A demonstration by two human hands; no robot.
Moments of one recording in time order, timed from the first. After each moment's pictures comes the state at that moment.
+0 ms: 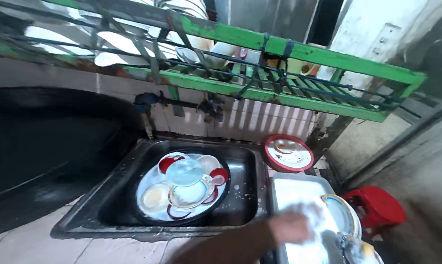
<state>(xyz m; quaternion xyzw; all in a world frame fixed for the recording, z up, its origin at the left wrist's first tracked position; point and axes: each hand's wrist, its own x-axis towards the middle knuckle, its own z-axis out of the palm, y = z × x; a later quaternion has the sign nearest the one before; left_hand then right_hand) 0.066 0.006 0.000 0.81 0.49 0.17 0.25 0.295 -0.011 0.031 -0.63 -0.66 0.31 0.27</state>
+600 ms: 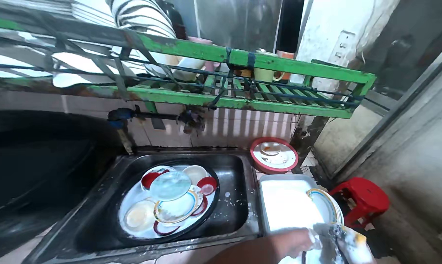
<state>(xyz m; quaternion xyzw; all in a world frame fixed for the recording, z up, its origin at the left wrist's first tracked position) 0.131 0.019 -0.017 0.54 0.51 0.17 0.65 0.313 0.003 0.000 -0.62 -0.58 0.35 0.40</state>
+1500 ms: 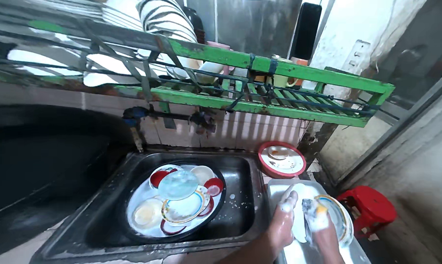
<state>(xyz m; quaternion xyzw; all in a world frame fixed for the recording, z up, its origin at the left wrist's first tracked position) 0.066 -0.011 0.057 0.24 0.44 0.65 0.57 0.195 0.036 0.011 -0.59 -0.73 0.21 0.28</state>
